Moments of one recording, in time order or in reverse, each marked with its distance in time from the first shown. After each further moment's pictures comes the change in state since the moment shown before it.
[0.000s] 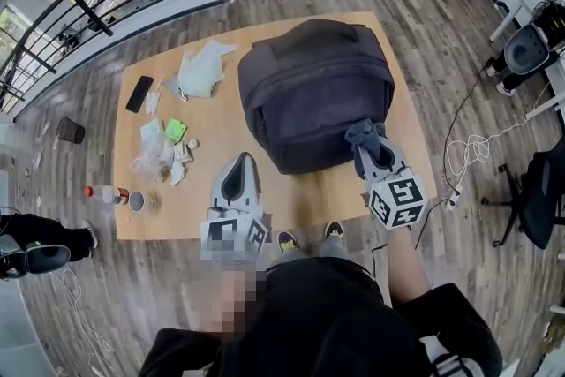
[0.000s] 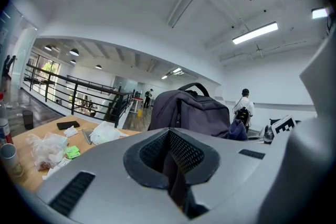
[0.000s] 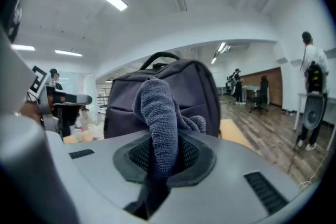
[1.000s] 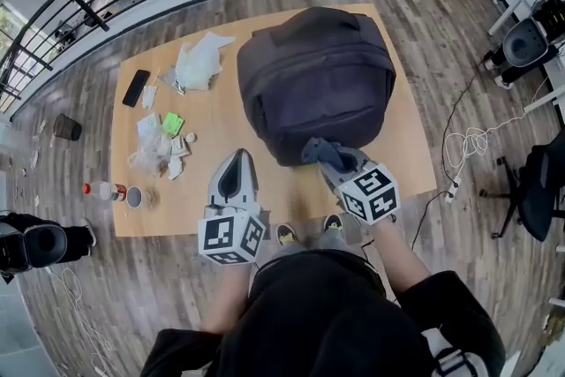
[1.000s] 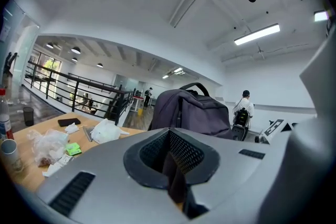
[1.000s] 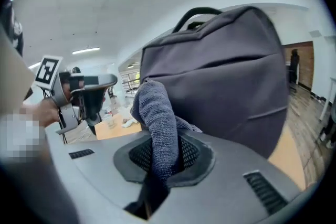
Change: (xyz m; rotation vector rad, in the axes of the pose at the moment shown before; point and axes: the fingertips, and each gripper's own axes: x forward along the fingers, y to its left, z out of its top) left arm -0.007 0.007 -0.006 -0.025 0.004 0.007; right arm 0.027 0.091 -0.057 0.027 0.265 0.295
